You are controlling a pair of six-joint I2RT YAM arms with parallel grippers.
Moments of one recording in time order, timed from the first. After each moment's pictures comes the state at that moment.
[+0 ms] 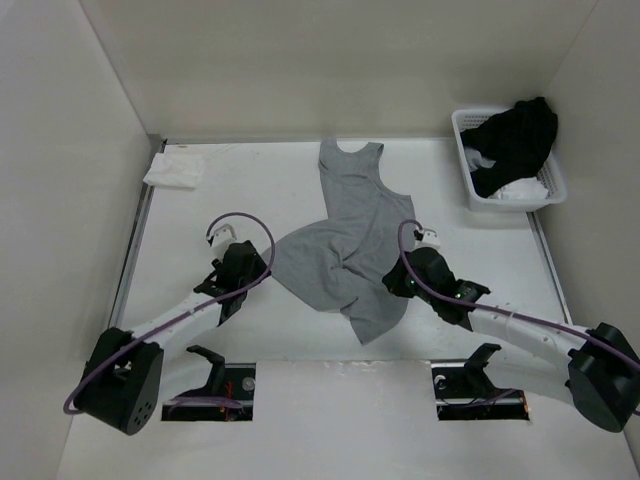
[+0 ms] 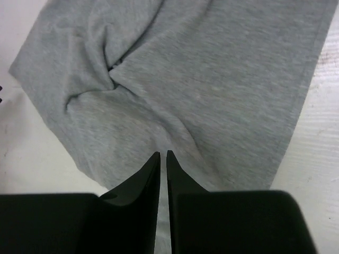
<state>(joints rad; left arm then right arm) -0.41 1.08 0.35 0.03 -0.36 -0.79 0.72 1.06 0.48 -0.06 0.19 0.77</state>
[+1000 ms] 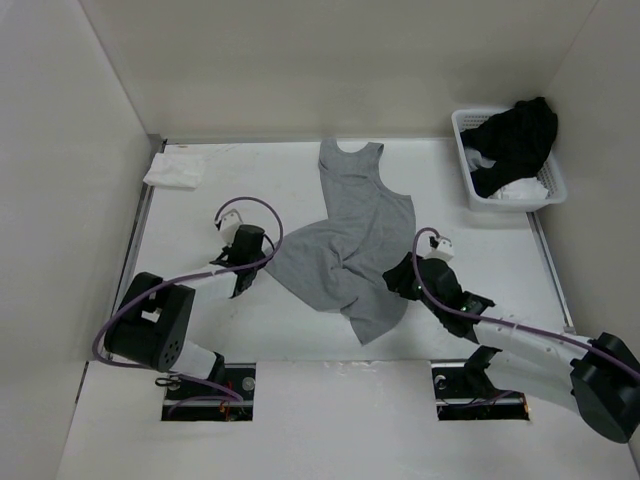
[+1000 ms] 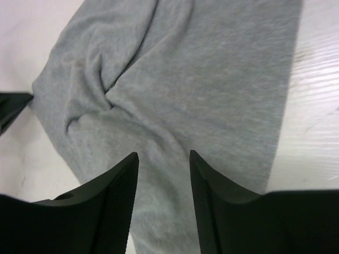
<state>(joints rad) -0.37 1.46 0.52 0.18 -0.41 -0.76 0.73 0.99 0.33 0.11 0.28 0.87</state>
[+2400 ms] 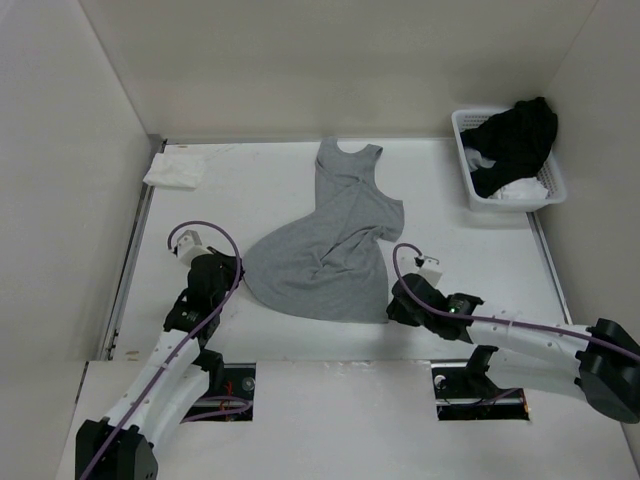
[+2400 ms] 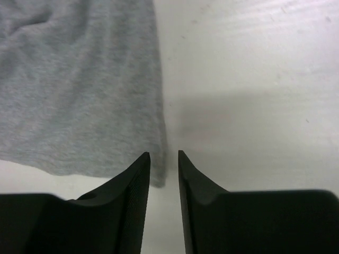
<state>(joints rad) -0.24 0.66 0.29 -0.08 -0.28 -0.85 0.91 1.06 0.45 -0.34 0.36 1.04</state>
